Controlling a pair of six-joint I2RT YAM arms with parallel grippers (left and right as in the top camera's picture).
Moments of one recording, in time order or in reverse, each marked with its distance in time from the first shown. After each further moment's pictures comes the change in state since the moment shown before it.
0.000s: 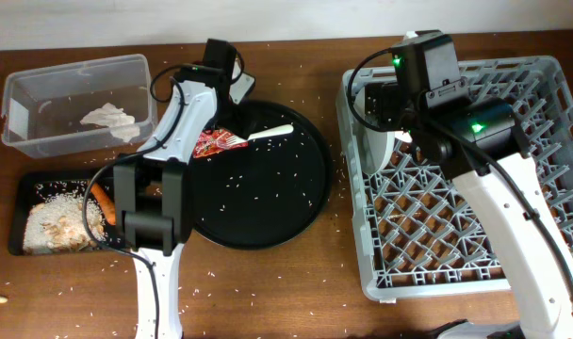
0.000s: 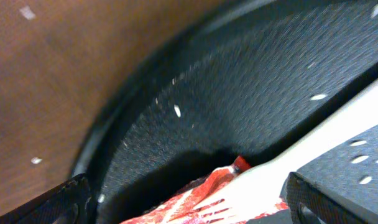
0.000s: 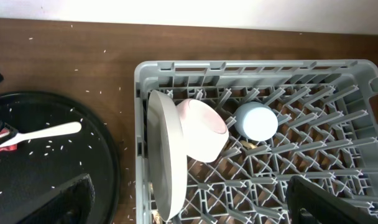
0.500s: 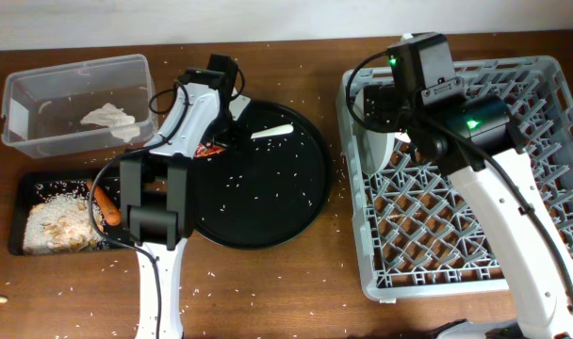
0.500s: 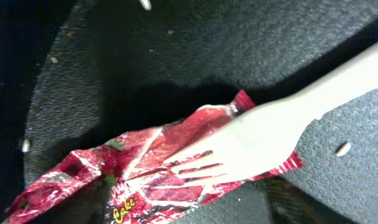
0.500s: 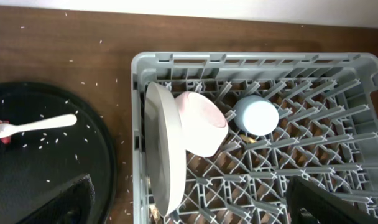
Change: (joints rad) left arm 0.000 0.071 0.025 -0.188 -0.004 -0.085; right arm 0.000 0.016 0.000 -0.020 0.000 0.000
